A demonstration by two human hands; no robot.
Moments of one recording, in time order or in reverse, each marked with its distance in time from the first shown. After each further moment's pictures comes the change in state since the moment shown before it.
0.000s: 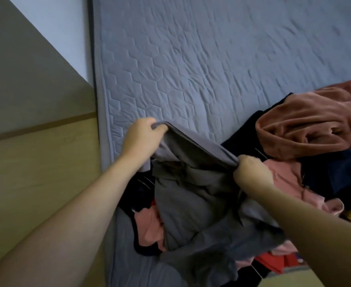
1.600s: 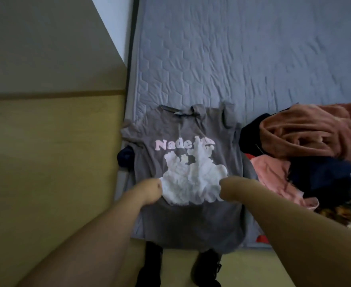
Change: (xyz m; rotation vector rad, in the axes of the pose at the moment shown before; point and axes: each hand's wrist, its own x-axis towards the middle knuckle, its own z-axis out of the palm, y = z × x) left_hand -0.208 -0.058 0.002 0.247 -0.810 -0.361; right_hand -0.102 -0.019 -0.014 -0.618 -0.703 -0.304
